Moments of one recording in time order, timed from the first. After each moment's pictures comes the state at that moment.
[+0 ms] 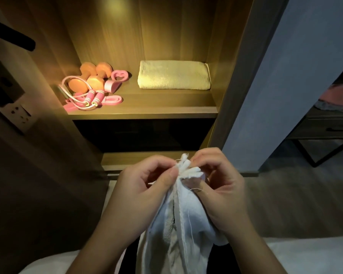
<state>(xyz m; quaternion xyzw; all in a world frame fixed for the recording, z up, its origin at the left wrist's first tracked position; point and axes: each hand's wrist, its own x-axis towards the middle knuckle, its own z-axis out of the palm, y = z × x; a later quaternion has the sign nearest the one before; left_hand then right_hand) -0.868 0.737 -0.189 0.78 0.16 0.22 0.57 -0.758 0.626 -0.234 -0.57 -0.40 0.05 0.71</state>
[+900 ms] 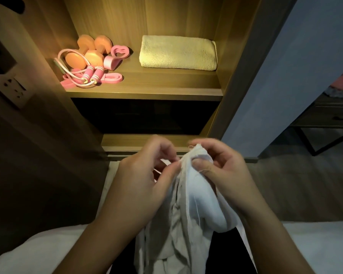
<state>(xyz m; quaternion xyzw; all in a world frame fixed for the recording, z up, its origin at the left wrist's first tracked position) -0.878 0.734 -0.209 0.86 0.16 0.28 0.39 -0.745 0.613 -0.236 -0.62 -0.33 0.27 0.66</state>
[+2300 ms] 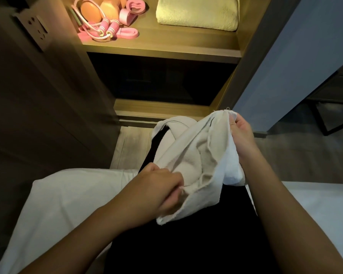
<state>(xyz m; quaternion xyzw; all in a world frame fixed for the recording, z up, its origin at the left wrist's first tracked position) -0.973 0.697 -0.302 0.95 0.07 -0.03 0.29 -0.722 0.591 -0.346 -0.71 -0.13 0.28 0.63</state>
